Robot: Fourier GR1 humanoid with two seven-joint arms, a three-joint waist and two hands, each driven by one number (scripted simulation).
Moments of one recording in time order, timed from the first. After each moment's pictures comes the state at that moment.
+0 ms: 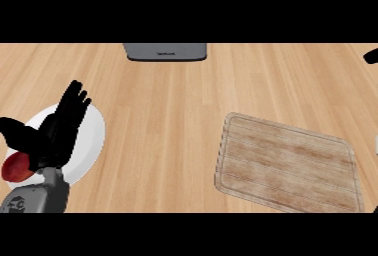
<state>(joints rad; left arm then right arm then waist) -0.15 0.14 0.09 -1.62 0.08 0.07 0.25 -0.81 -0.47 -0.24 -1.14 1.45 0.15 1.03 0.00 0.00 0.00</state>
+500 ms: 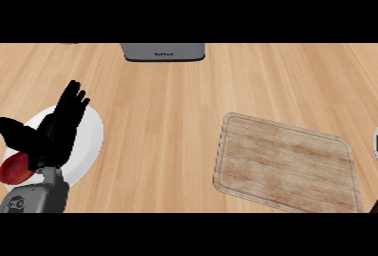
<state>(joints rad) -0.15 0.14 0.10 -1.61 0.08 0.07 0.25 -0.52 -0.58 -0.43 -1.31 1.36 0.04 0.94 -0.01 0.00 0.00</state>
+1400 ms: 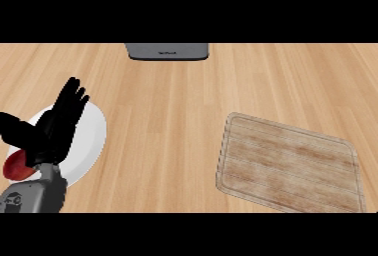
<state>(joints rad) -0.18 0.15 0.11 -1.61 0.10 0.04 0.26 -0.33 -0.66 -0.66 -0.83 1.08 -0.39 0.47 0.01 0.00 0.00</state>
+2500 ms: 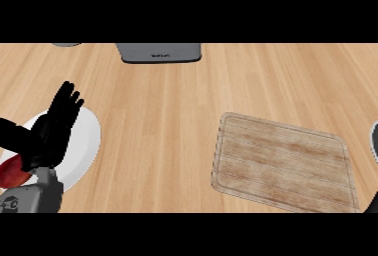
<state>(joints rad) -0.15 0.16 0.14 -1.60 0.09 0.05 0.24 -0.24 -0.58 -1.02 -0.82 0.49 -0.50 0.03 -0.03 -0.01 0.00</state>
